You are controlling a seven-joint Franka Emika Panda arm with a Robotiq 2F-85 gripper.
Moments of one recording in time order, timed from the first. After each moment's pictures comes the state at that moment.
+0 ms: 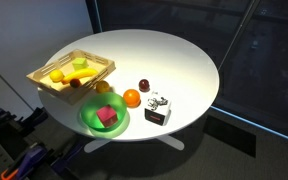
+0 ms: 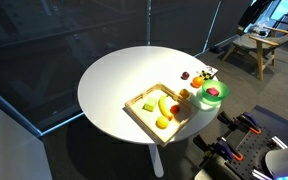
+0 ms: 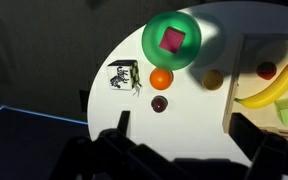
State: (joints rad) arm -0.14 -0.62 -0.07 -2.51 -0.28 2.06 -0.11
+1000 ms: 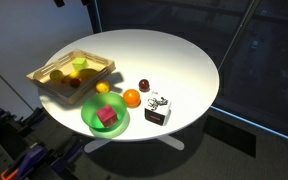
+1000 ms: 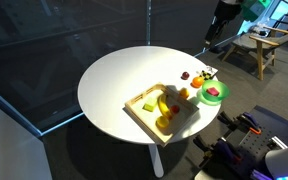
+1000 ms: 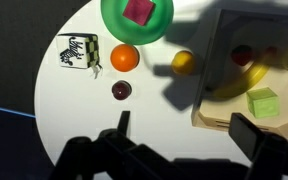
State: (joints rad) arm -0.05 -0.31 -0.07 -2.41 -0.17 2.23 -0.15
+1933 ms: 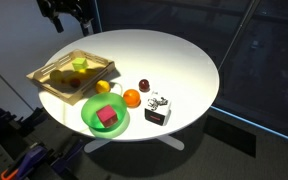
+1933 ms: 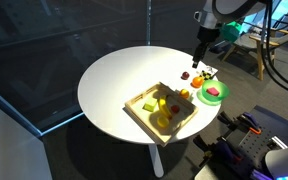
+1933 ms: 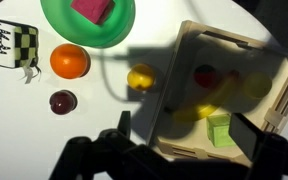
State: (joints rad) arm 0.01 -0.11 -0.07 -2.39 0.00 2.27 -0.35
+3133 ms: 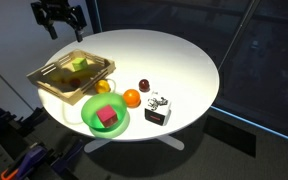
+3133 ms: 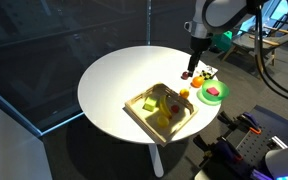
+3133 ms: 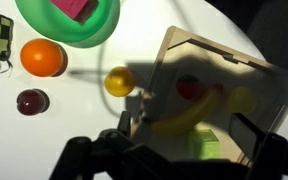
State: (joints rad) arm 0.03 -0.05 0.00 -2.39 -0.01 2.26 -0.35
